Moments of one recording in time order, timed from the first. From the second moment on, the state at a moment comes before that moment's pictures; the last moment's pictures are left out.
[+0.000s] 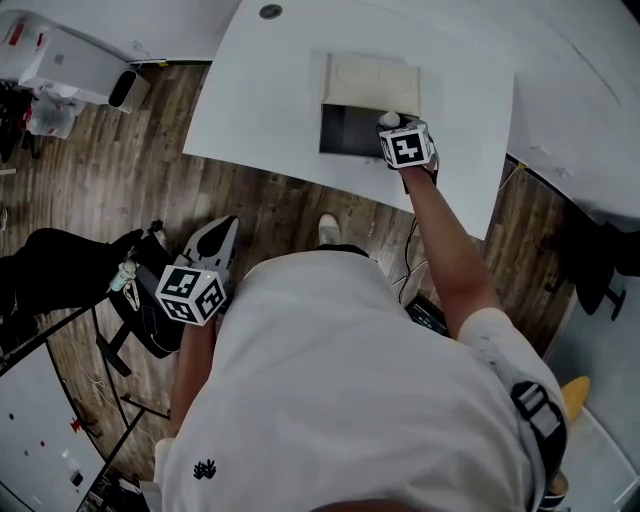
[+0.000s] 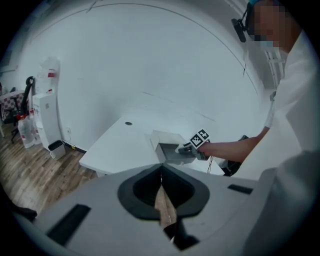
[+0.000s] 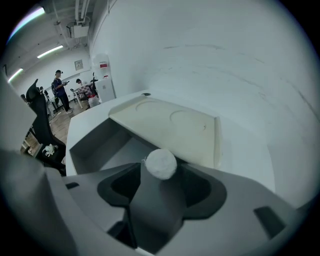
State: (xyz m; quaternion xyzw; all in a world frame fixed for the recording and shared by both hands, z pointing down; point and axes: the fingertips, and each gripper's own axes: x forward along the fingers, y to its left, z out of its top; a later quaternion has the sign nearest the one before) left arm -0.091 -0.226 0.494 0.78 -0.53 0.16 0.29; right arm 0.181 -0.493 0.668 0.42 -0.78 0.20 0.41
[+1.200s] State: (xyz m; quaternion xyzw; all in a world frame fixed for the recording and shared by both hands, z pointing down) left arm -0.122 -0.179 0.491 0.83 -0.47 0.15 0.27; right arm 0.174 -0.426 0.588 0.48 -0.79 0.15 0.35
